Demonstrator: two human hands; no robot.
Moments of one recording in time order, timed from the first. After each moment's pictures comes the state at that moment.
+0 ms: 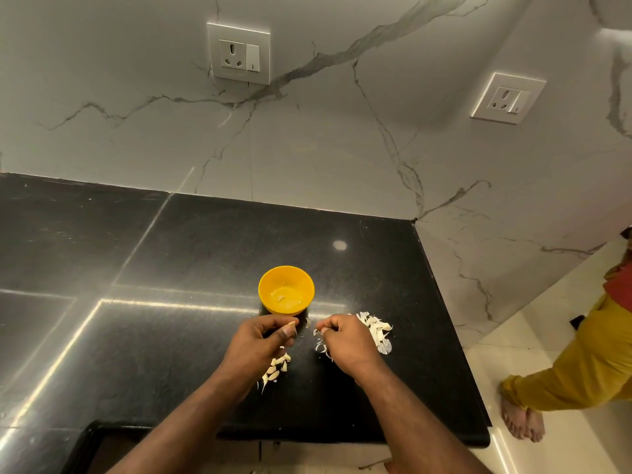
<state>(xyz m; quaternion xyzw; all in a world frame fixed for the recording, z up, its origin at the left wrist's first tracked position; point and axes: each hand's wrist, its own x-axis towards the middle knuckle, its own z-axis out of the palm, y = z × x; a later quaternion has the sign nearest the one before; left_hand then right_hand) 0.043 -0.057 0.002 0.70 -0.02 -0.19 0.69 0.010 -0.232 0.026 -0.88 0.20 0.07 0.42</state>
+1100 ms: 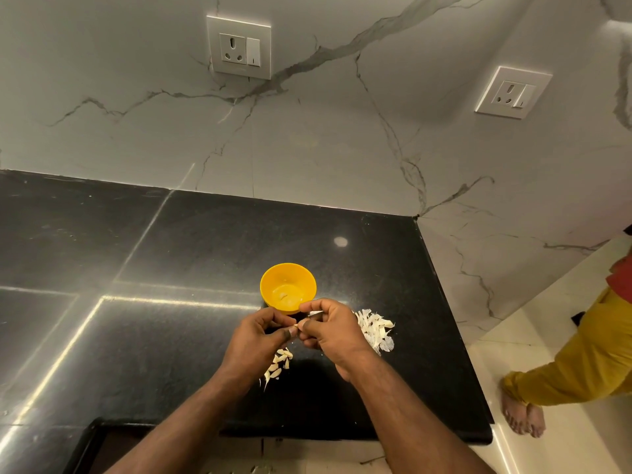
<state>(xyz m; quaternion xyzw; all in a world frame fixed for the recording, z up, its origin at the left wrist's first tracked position) 0.047 -0.052 0.001 0.75 -0.05 -0.15 0.64 0.019 -0.207 0.038 -0.71 0.19 0.08 0.67</state>
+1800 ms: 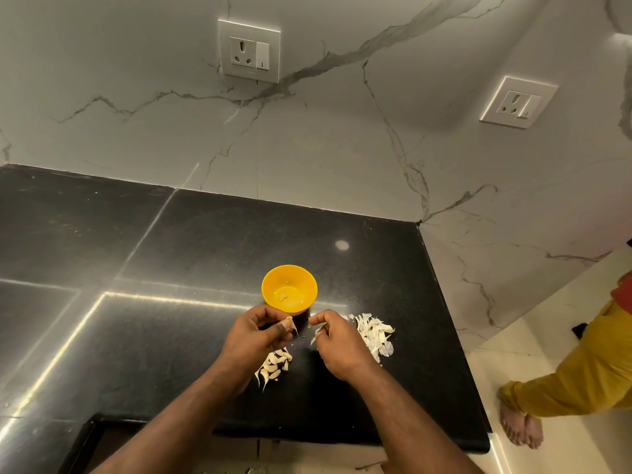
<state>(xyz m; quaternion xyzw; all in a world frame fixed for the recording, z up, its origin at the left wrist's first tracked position) 0.048 -0.051 0.011 0.67 0.02 -0.19 0.72 0.012 -0.222 0.026 -0.89 0.15 0.09 0.42</state>
